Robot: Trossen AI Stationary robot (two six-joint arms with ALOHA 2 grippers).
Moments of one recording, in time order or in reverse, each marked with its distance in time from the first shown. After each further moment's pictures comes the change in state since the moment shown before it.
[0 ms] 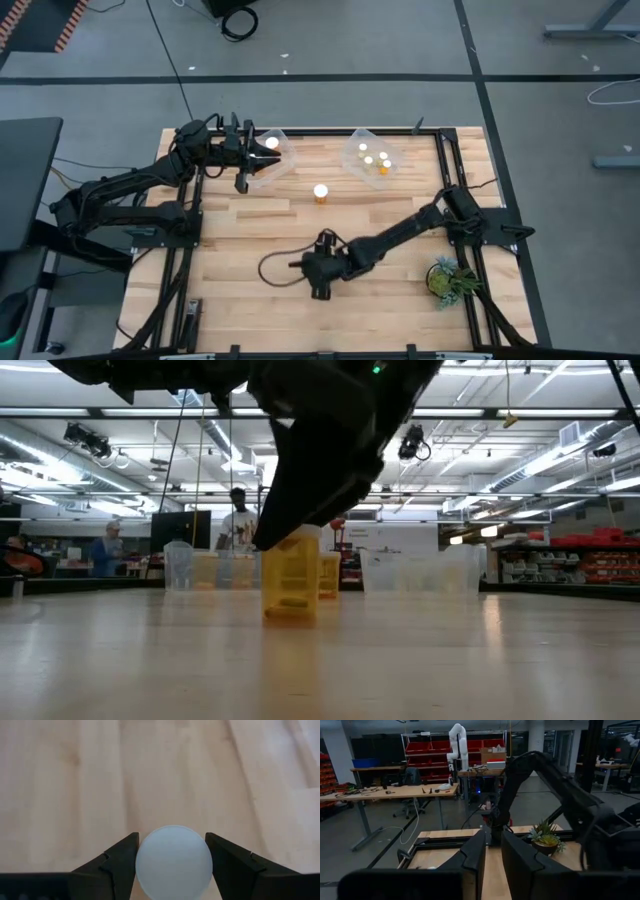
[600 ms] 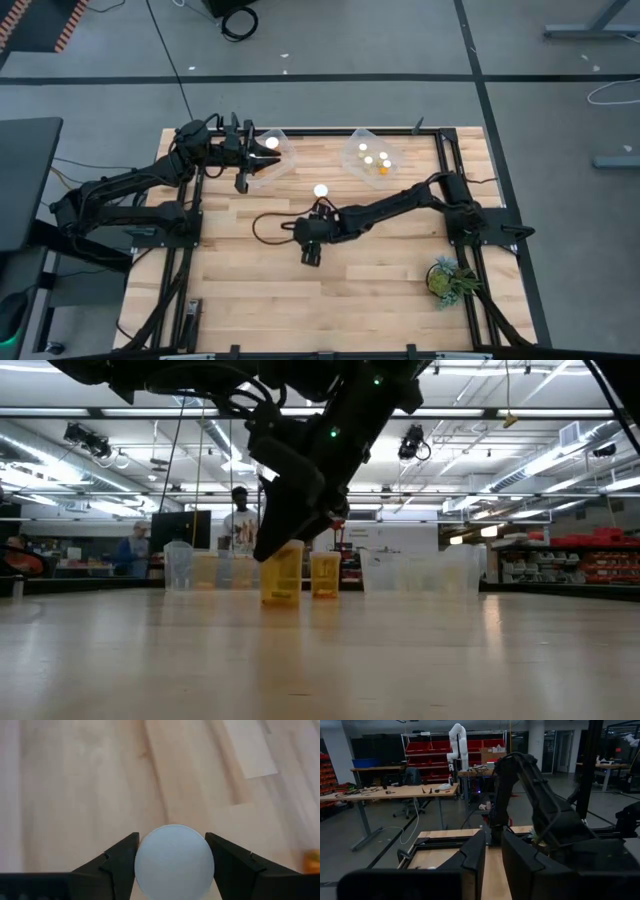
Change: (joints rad) left arm 0.000 0.000 0.000 0.000 0.000 0.000; right arm -0.209 0.000 0.000 0.016 -0.069 -0.102
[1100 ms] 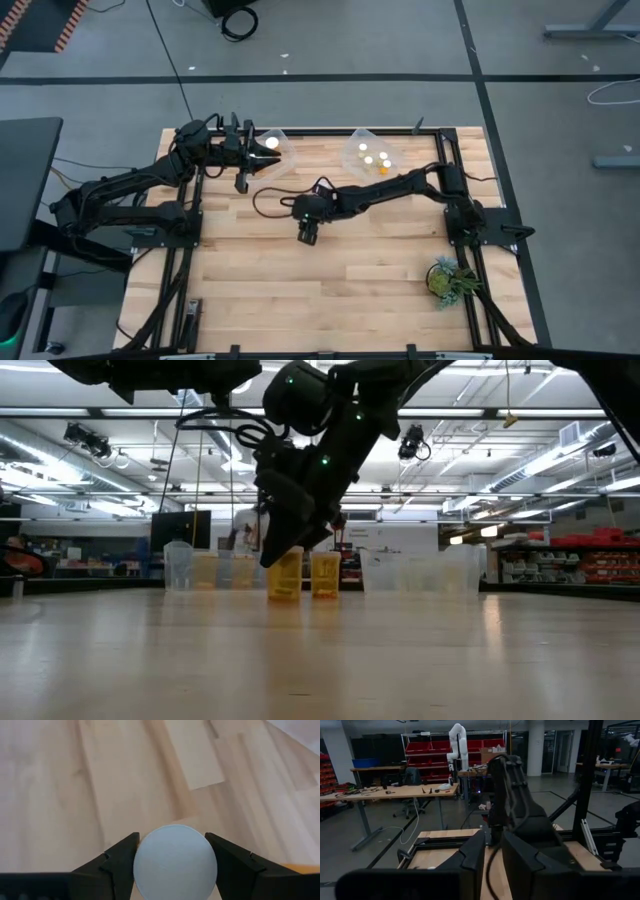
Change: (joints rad) left arm 0.000 0.000 0.000 0.000 0.000 0.000; right arm -0.137 0.003 -0.002 0.029 -0.052 -0.057
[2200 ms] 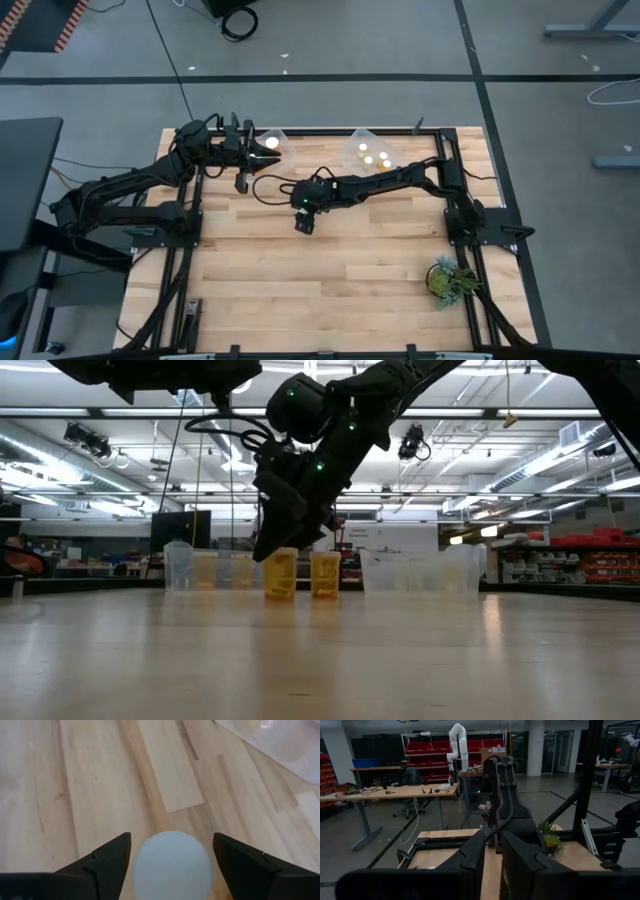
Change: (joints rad) left arm 0.000 0.000 0.000 0.000 0.000 0.000; right arm -0.065 0.001 0.003 0.070 -0.060 -0.056
